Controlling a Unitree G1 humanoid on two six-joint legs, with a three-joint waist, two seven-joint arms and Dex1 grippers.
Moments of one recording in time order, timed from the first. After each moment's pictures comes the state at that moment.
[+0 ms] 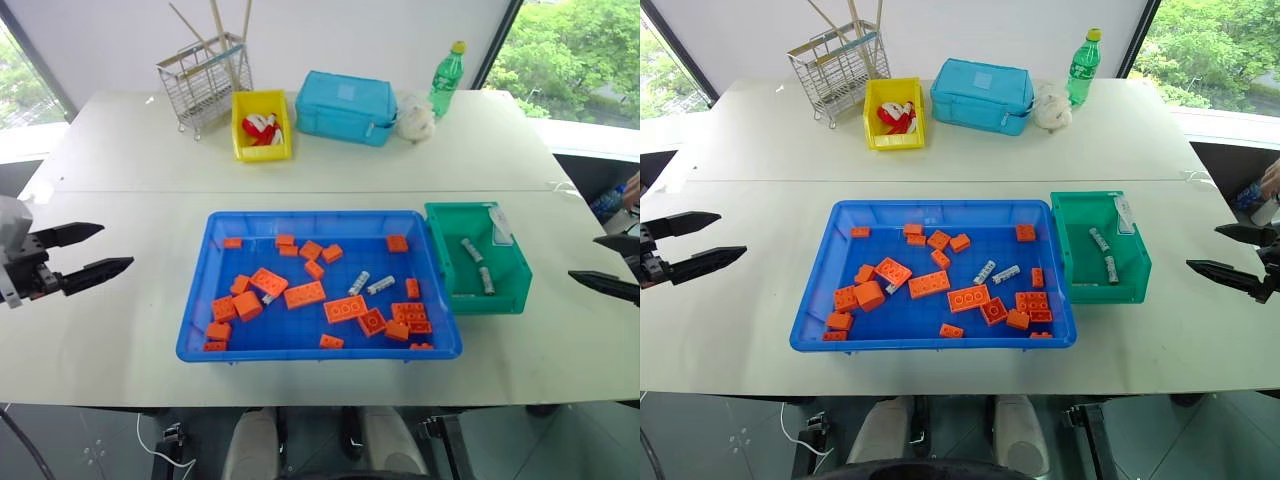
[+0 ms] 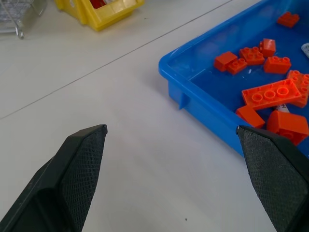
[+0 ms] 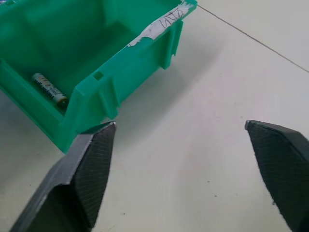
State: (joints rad) left arm -0.03 1.05 0.57 0.05 -0.58 0.47 -1.20; right arm -0.23 -1.18 -0.41 0.61 0.36 0.08 1.37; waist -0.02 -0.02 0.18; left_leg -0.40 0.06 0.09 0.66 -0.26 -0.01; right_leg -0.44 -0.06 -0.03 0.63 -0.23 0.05
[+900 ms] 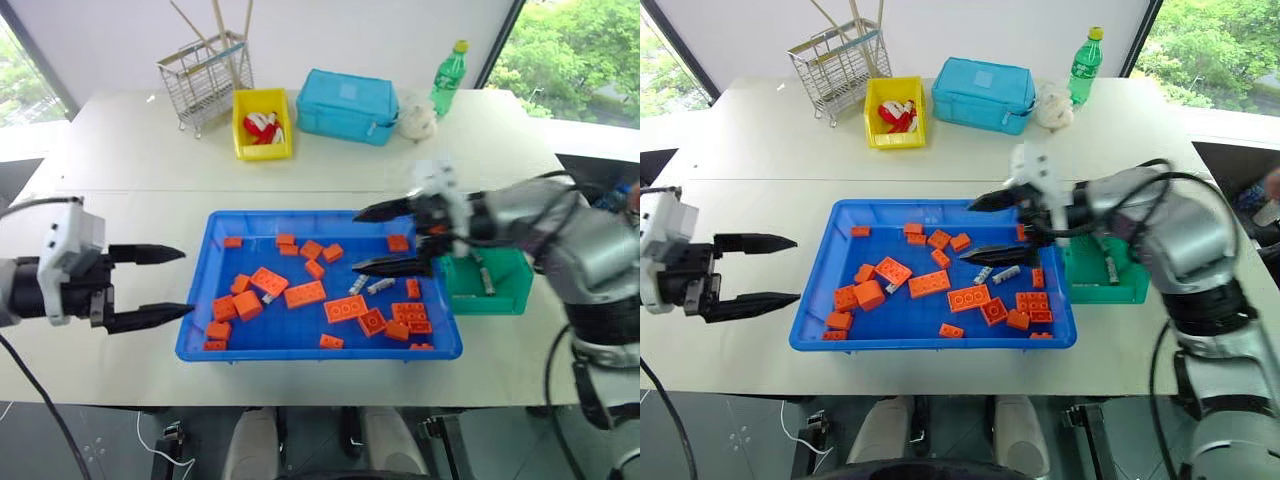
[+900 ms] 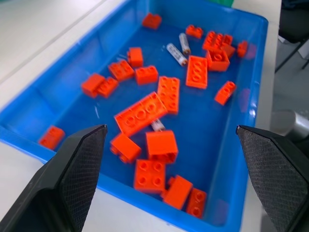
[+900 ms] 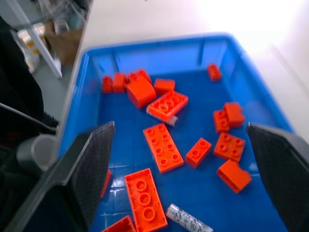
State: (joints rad) left arm 0.04 1.08 0.49 -0.35 -0.72 0.61 -1.31; right arm -0.76 -0.72 0.23 -0.24 0.55 0.83 1.09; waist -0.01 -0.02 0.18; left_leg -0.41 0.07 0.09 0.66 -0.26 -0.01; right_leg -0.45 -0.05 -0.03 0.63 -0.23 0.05
